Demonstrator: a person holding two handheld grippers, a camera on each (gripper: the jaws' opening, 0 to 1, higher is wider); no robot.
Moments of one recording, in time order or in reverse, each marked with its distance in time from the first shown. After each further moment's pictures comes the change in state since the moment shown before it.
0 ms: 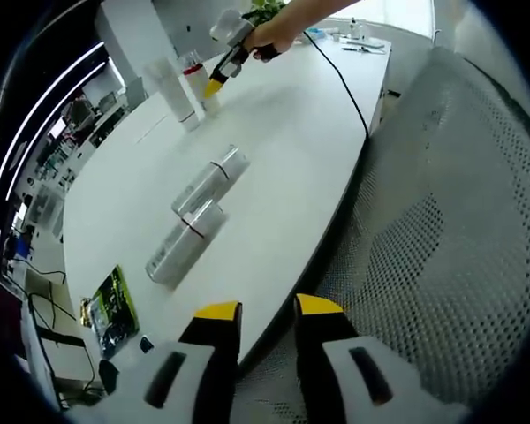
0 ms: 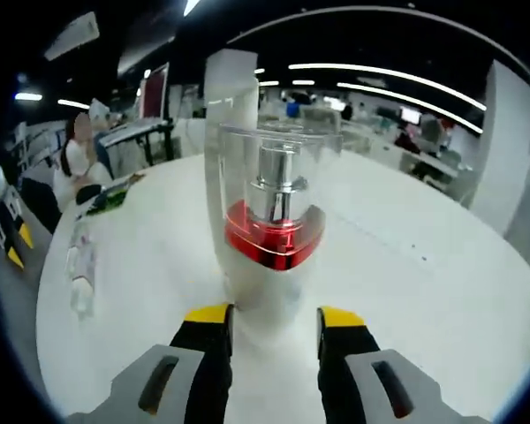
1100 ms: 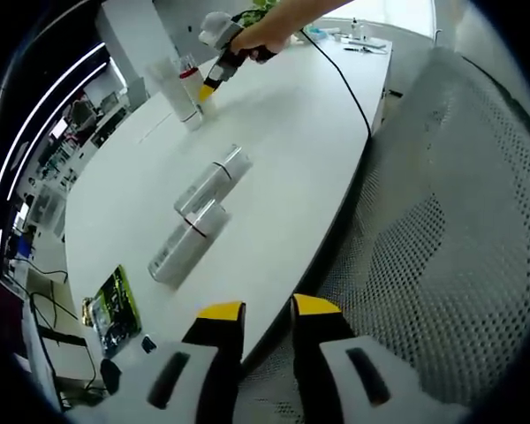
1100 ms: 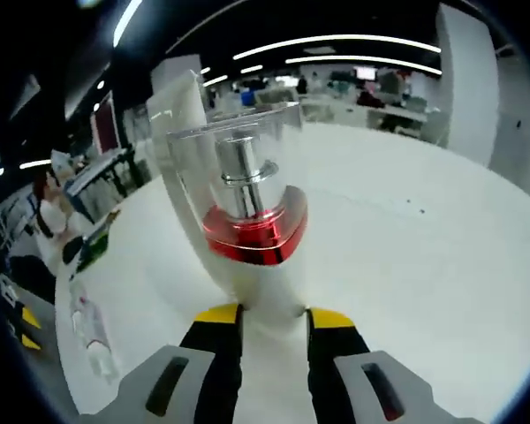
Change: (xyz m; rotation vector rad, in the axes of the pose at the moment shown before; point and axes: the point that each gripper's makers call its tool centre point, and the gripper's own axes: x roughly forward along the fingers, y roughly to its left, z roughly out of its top) left arm -0.001 0.002 0.000 -0.001 0.000 0.011; right arm 0.010 0.010 -0.001 0.322 0.068 -0.082
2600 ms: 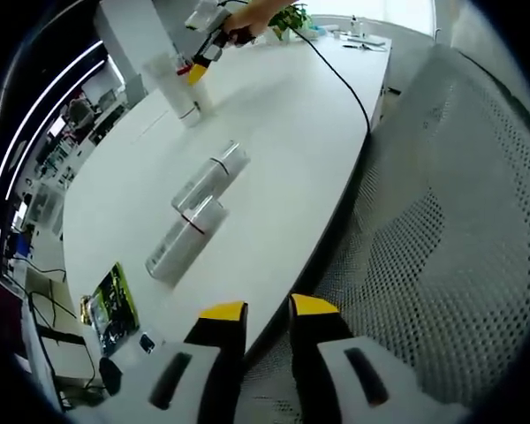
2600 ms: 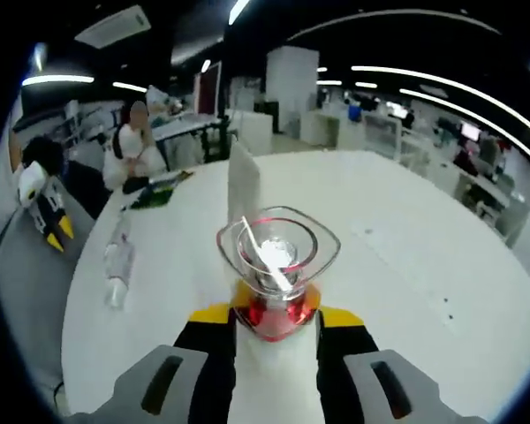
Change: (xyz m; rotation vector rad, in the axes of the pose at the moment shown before) left arm 0.001 -0.001 -0.003 0.000 0.020 -0.009; right arm -0.008 0.016 0.041 -0.455 -0.006 0.330
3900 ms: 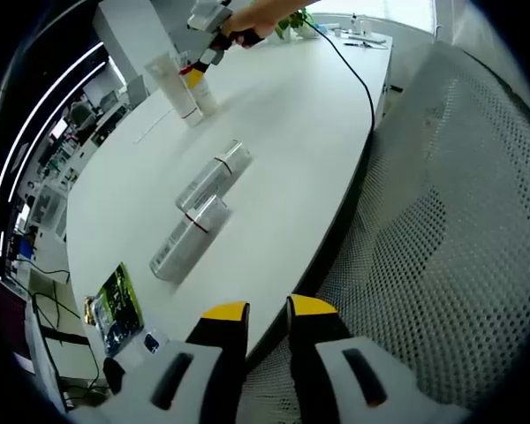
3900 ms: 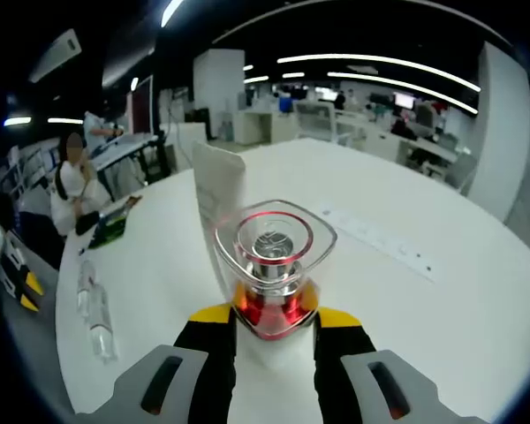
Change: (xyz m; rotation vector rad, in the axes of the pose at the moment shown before) left arm -0.001 0.003 -0.001 0.010 0.003 0.019; right arm -0.003 -0.003 -0.002 0.215 -0.006 -0.257
